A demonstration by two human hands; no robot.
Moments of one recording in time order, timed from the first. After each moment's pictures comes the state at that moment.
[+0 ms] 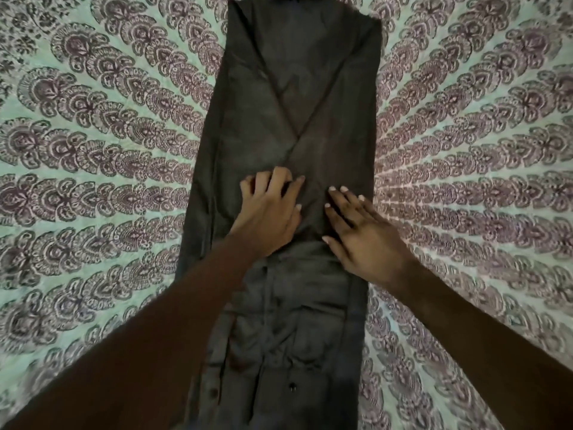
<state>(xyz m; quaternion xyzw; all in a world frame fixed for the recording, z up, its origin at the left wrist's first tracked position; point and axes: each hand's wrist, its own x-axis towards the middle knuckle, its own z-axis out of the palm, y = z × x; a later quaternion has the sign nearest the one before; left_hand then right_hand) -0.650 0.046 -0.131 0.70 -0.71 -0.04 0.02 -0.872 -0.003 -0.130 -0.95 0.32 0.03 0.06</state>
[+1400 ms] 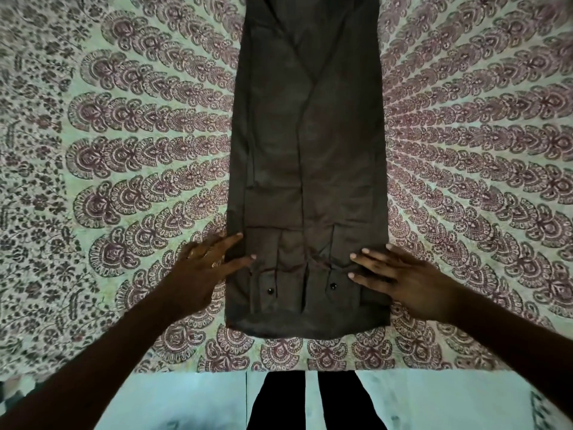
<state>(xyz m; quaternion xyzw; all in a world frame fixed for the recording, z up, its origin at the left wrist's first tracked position) -0.537 0.328 -0.084 0.58 -0.77 -0.20 -0.15 -0.977 0.194 -0.099 -0.98 0.13 0.14 0.08</state>
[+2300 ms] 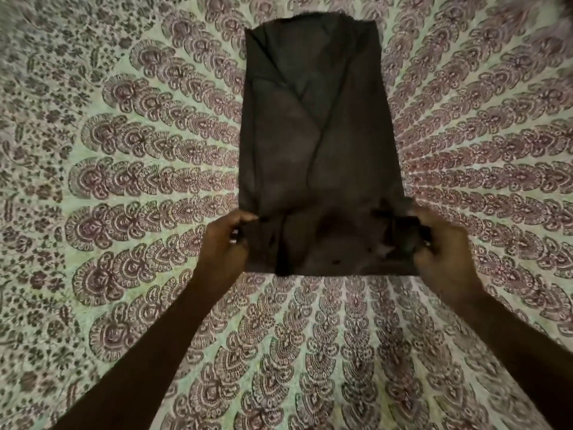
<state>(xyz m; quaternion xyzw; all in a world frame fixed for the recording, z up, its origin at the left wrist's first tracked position) -0.543 0.157 -0.075 0.69 -0.44 -0.41 0.39 -0.872 0.092 -0.057 -0.66 0.57 -0.27 0.41</state>
